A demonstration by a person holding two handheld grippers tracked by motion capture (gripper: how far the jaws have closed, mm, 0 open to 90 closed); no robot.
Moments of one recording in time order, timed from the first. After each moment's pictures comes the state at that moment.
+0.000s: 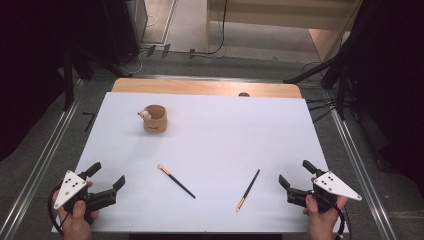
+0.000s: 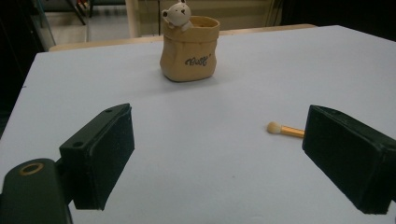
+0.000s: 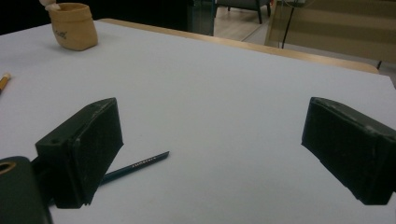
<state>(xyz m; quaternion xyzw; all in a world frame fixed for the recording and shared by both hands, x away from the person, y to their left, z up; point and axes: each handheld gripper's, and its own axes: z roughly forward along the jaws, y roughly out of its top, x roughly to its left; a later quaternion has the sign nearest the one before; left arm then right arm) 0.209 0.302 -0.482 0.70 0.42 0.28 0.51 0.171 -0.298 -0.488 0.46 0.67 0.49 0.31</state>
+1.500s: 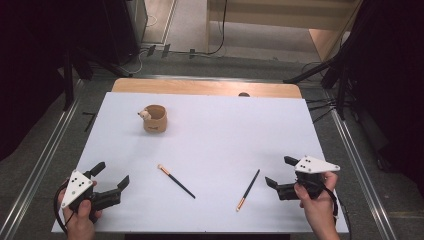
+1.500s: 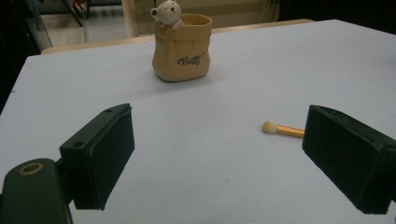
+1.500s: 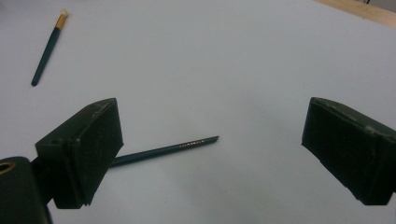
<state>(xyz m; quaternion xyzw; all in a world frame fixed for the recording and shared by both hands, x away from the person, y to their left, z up) 0.212 0.291 -0.483 0.71 0.41 0.28 0.50 0.208 -0.274 -0.460 0.40 0.79 0.42 0.18</state>
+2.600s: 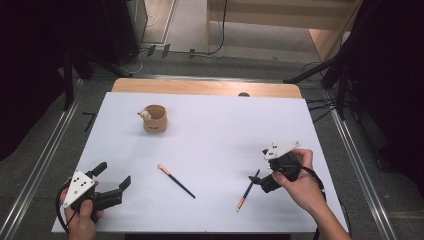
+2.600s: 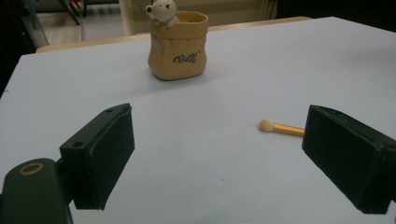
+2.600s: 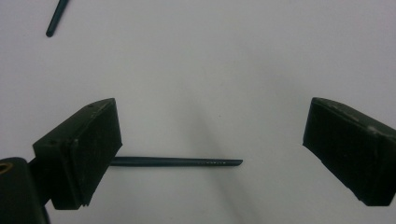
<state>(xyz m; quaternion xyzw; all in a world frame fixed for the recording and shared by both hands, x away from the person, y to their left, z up) 0.212 0.288 -0.484 0.72 0.40 0.28 0.50 0.253 -0.226 -0.440 0.30 0.90 0.30 0.13</state>
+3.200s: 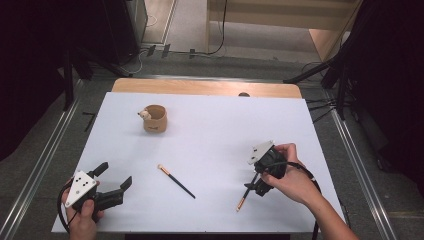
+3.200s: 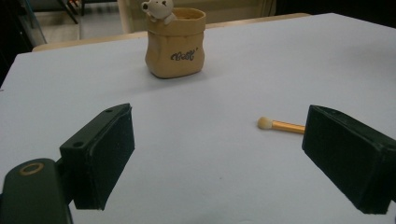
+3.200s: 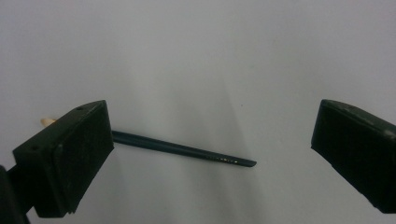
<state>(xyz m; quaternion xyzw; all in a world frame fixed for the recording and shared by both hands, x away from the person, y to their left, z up) 0.213 0.286 -0.486 0.72 0.40 0.28 0.50 0.269 -0.198 -0.451 0.21 0.95 0.20 0.10</state>
